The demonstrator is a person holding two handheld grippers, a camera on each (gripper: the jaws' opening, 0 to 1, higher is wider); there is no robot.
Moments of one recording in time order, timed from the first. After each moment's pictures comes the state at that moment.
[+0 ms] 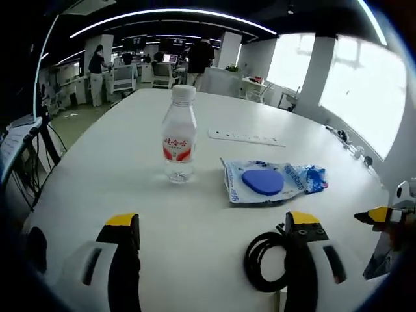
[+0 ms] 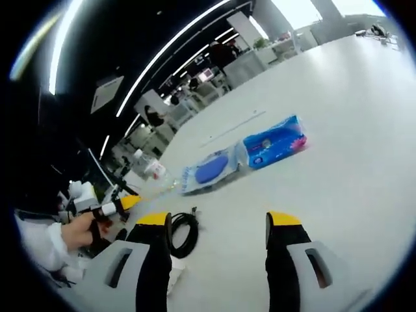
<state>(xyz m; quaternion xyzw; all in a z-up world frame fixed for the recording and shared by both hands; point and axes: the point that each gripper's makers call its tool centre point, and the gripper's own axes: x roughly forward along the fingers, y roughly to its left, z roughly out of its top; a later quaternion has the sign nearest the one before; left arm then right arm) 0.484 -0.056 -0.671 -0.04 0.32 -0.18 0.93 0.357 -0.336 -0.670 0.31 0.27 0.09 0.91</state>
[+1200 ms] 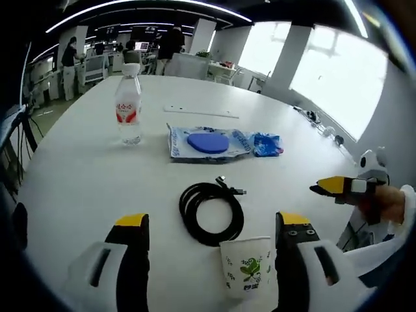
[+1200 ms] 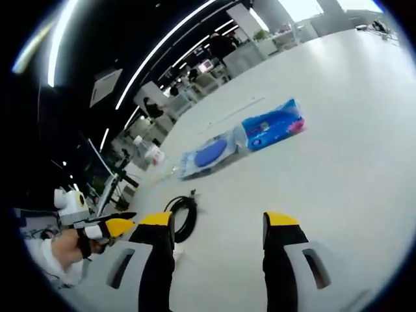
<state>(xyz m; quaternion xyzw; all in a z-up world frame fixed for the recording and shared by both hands) 0.372 -0.122 -0.687 -0.03 0.38 -0.29 0.88 0.337 -0.324 -0.688 0.31 0.30 0.10 0.90</state>
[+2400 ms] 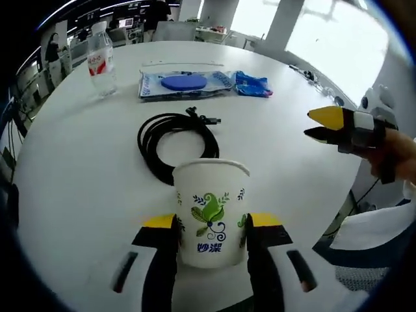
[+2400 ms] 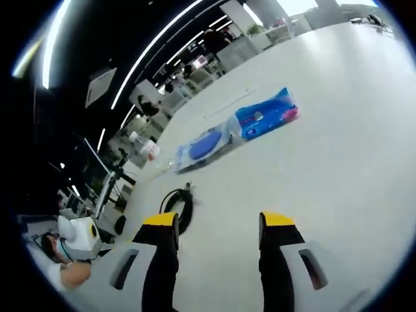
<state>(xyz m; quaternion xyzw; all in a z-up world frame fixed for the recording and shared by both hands) 0.311 -0.141 -0.747 0.03 0.45 -0.29 0.84 0.329 -0.321 -0.699 0.31 0.32 0.09 0.89</state>
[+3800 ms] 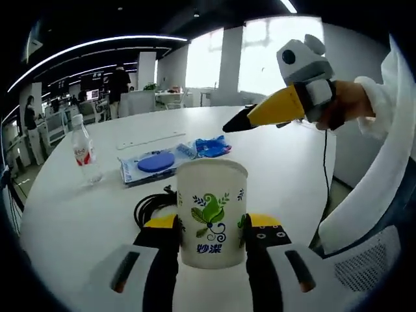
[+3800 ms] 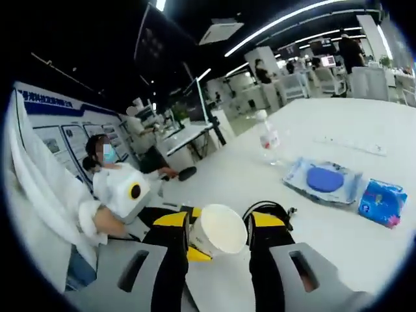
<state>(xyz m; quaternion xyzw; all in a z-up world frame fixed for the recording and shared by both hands) 0.315 -0.164 -0.665 0.07 0.22 -0.43 0.87 0.328 -0.190 -0.589 0.09 0.27 0.47 0.83</state>
